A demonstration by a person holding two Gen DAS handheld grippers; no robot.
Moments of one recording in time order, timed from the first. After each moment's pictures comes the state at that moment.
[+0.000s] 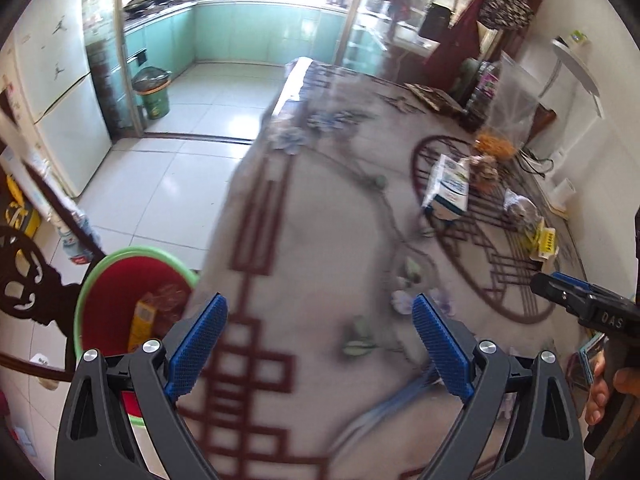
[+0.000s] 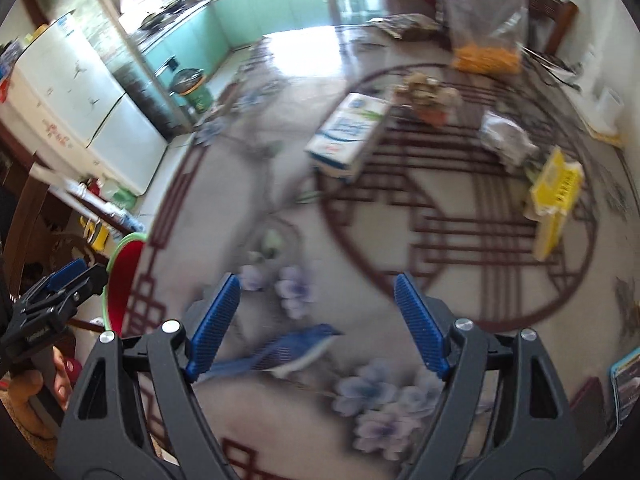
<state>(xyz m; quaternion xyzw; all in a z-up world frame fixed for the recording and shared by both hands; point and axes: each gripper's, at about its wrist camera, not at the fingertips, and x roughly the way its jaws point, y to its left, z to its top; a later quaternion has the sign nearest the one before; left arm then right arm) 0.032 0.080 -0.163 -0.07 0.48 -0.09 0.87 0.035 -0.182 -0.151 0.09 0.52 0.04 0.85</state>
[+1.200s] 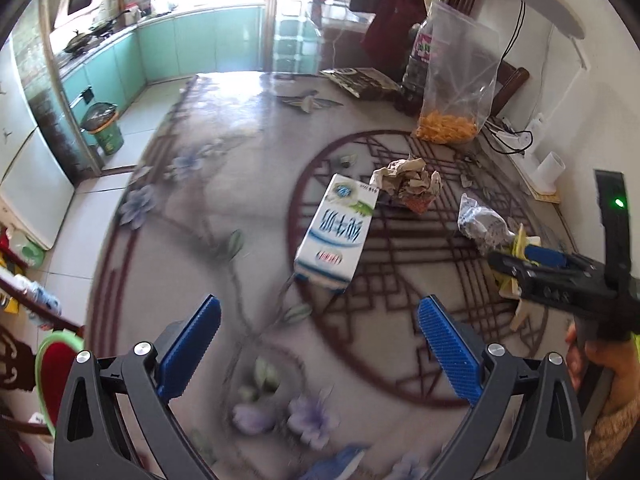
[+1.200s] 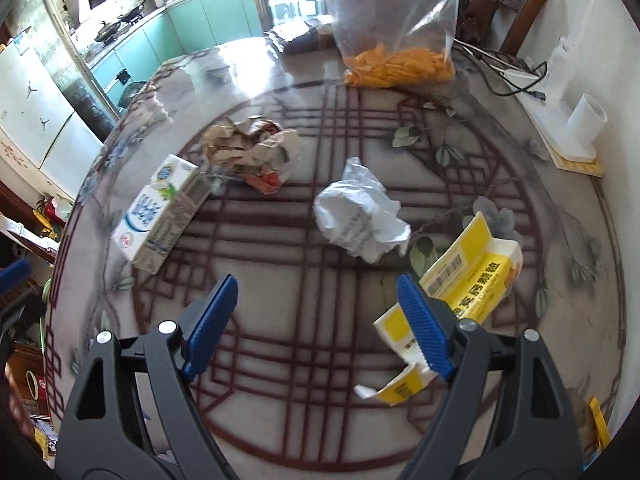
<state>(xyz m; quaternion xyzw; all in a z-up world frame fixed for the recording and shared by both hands) 0.137 -0.099 -0.167 0.00 0.49 -0.13 0.86 0.138 -0.342 -0.189 0.06 0.52 -0.01 0.85</state>
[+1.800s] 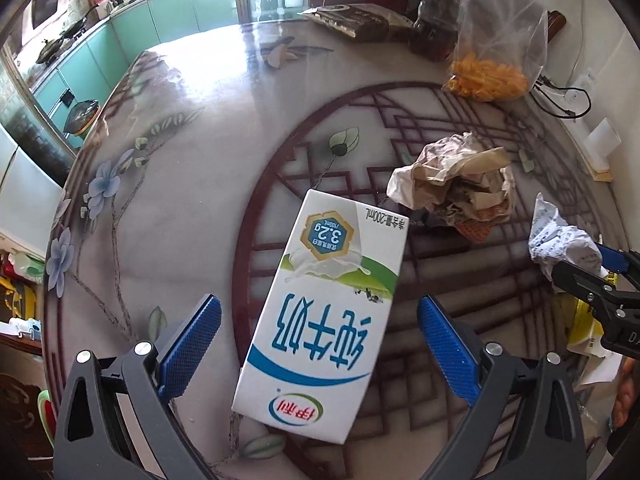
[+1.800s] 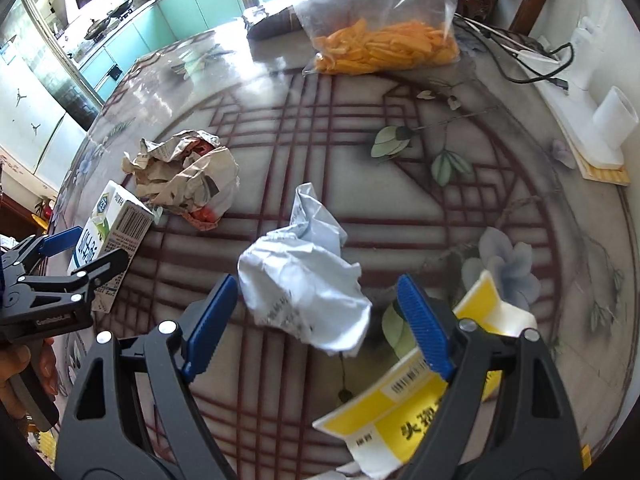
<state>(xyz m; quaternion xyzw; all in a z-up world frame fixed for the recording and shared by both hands) 0.239 -0.165 -0.243 0.06 0.55 -0.12 0.82 0.198 -0.379 -0.226 0.08 0.54 0.00 0.84</state>
